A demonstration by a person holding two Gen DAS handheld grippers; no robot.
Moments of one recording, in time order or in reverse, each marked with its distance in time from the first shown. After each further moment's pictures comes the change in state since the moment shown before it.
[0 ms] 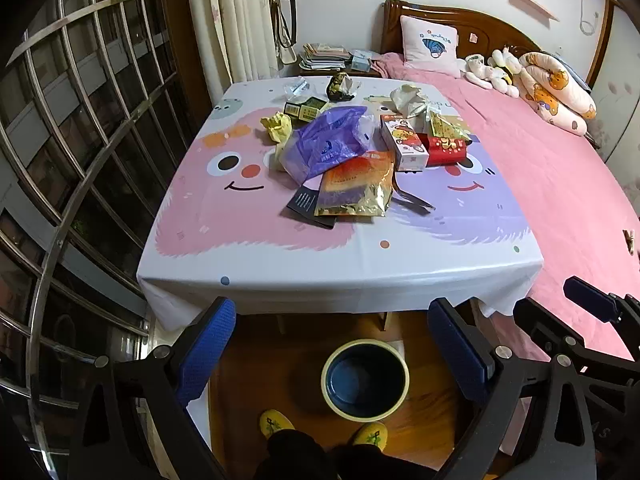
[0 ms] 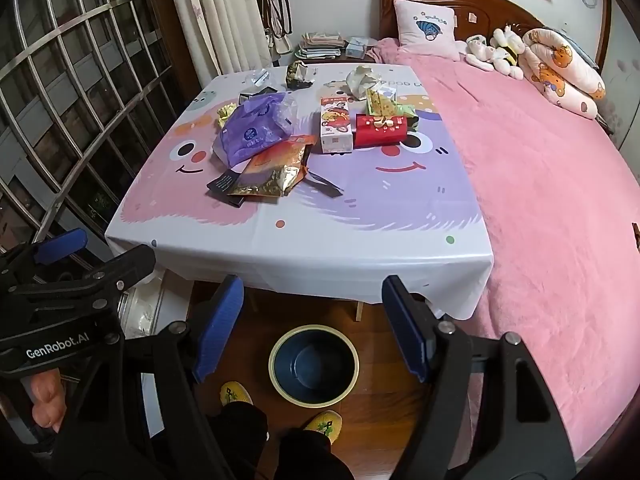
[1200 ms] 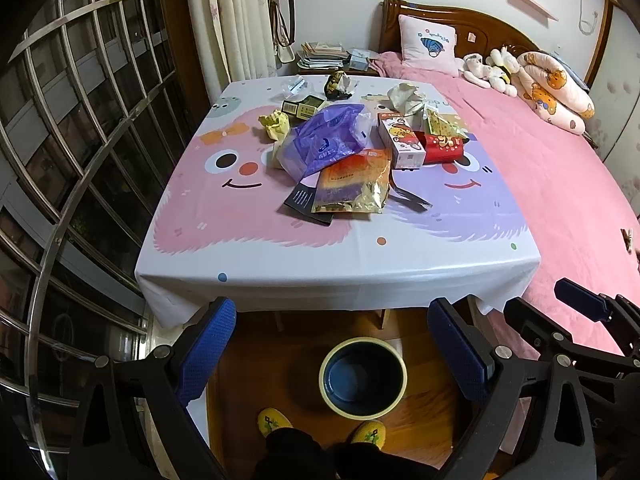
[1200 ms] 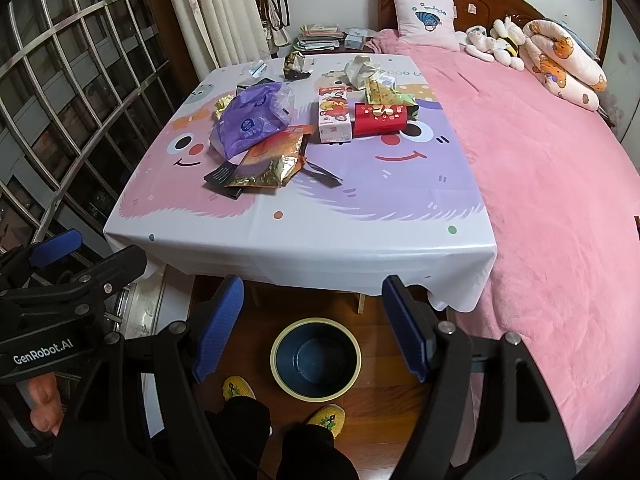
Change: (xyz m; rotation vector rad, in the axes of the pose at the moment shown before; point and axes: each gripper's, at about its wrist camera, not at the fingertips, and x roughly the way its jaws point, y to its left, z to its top) left arm -0.002 0.004 -0.008 -0.009 0.002 -0.013; right arm 0.007 -0.002 -0.006 0.015 0.028 0.008
